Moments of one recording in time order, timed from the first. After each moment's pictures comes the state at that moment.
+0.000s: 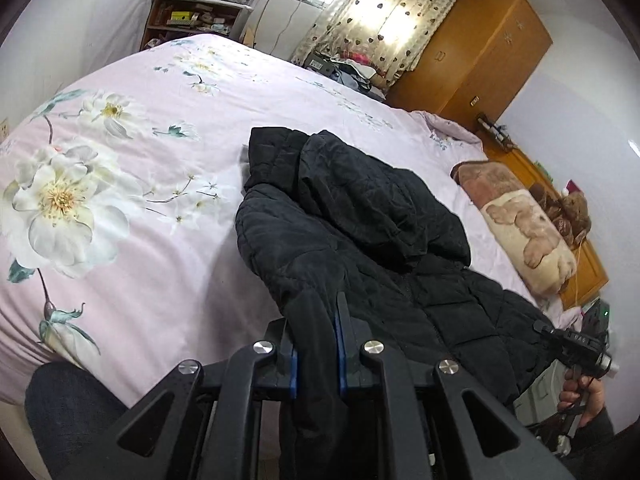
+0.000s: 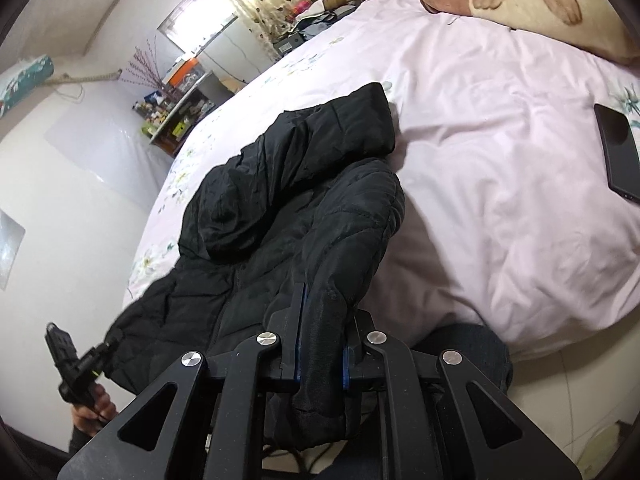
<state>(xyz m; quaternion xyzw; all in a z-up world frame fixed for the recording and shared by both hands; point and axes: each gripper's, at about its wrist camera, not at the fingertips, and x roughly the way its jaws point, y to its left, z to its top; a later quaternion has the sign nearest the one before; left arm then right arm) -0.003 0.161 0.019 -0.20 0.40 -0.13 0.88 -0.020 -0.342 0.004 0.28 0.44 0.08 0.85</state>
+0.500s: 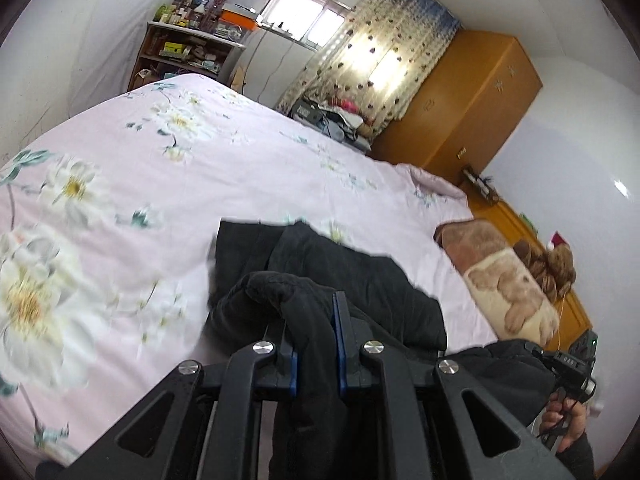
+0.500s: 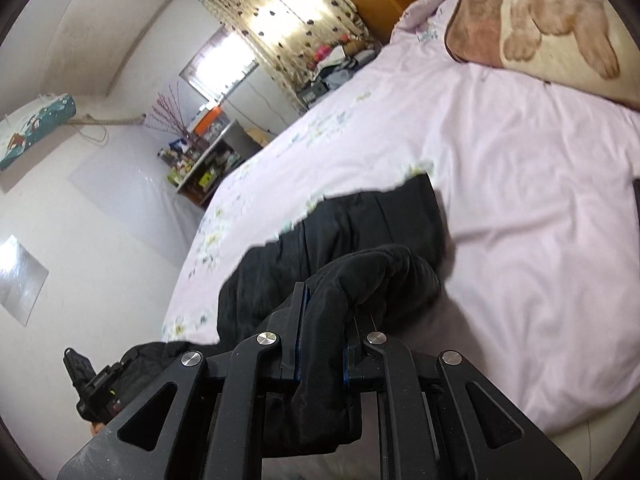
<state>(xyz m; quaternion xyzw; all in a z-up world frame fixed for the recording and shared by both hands) 0.100 0.165 0.079 -0.24 0.33 -0.14 0.90 0.076 -0.350 0.068 0.31 0.35 0.10 0.88</state>
